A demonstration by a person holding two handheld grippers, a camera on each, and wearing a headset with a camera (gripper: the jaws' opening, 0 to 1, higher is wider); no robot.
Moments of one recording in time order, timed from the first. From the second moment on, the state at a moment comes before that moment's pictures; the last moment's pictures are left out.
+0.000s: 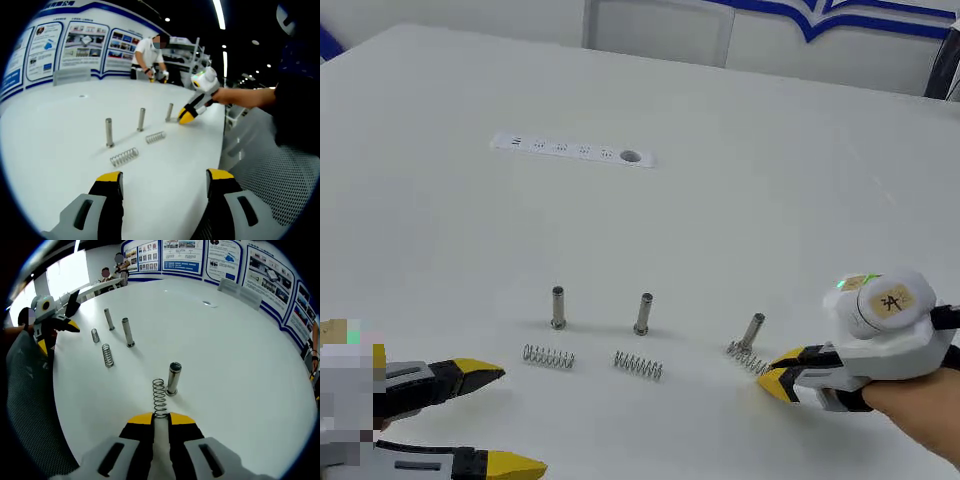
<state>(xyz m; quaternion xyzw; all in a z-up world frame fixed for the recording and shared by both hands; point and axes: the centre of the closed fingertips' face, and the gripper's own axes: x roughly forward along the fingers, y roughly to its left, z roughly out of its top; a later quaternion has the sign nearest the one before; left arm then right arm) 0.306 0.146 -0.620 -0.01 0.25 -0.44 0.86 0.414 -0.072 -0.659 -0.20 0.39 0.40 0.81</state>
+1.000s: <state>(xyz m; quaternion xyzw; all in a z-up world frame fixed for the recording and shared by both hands) 0.304 0.145 -0.621 -0.01 0.25 -0.45 0.86 0.416 -0.065 -0.623 -0.22 0.36 0.39 0.82</state>
